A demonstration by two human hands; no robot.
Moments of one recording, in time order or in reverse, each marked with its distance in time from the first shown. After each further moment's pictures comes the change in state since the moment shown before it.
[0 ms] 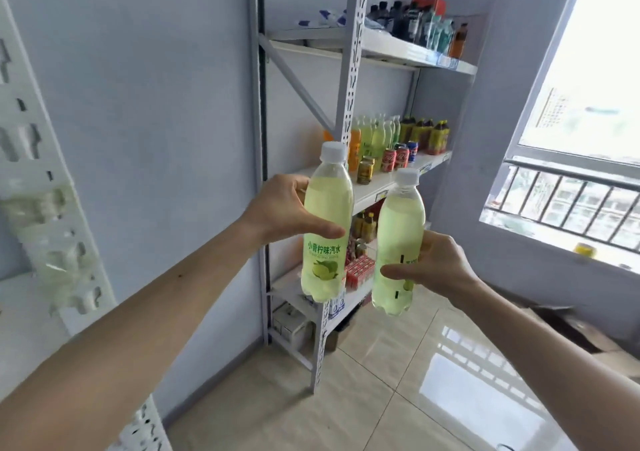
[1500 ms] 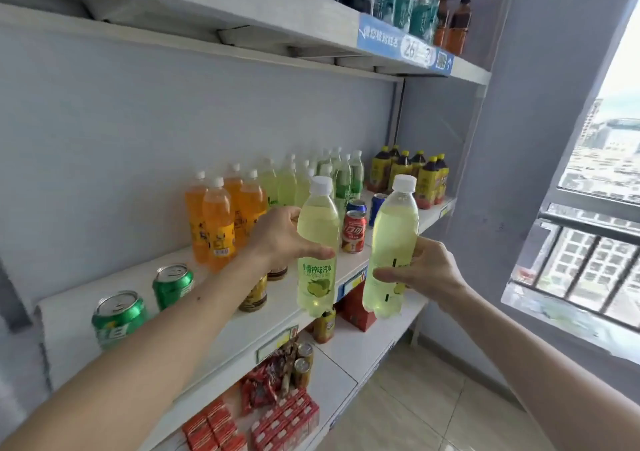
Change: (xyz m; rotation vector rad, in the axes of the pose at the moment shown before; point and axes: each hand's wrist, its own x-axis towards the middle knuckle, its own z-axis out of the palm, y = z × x) left_hand 0.711 -0.131 0.315 0.078 0.136 -0.163; right_hand 0.719 0.287 -0.170 0.053 -0.041 -0.047
